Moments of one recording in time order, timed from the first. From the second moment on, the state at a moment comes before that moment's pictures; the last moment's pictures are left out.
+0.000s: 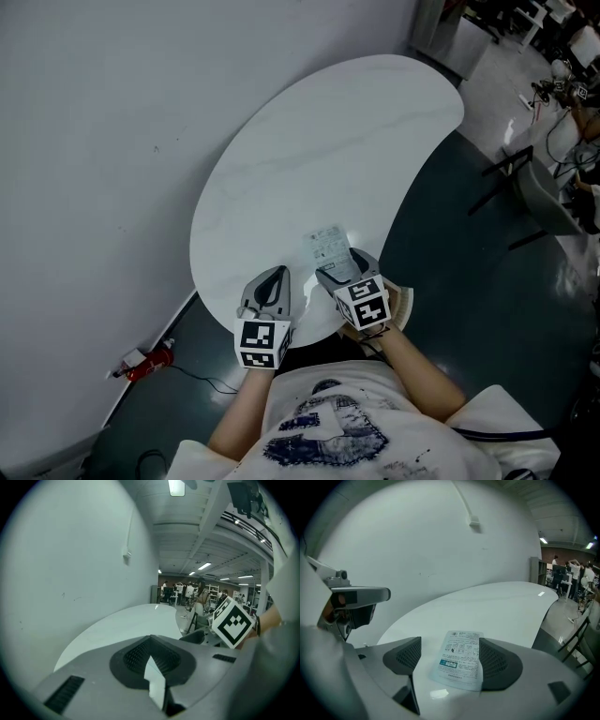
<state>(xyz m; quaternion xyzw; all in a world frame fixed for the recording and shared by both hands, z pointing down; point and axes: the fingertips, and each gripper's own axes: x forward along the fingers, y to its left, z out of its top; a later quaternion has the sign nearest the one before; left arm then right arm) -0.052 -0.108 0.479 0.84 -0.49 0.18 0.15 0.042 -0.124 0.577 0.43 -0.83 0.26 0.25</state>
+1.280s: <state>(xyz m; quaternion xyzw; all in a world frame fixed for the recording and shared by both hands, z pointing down) -0.063 -0.109 0.502 0.83 -0.49 0.21 0.17 0.040 -0.153 0.652 0.45 -0.80 0.23 0.32</state>
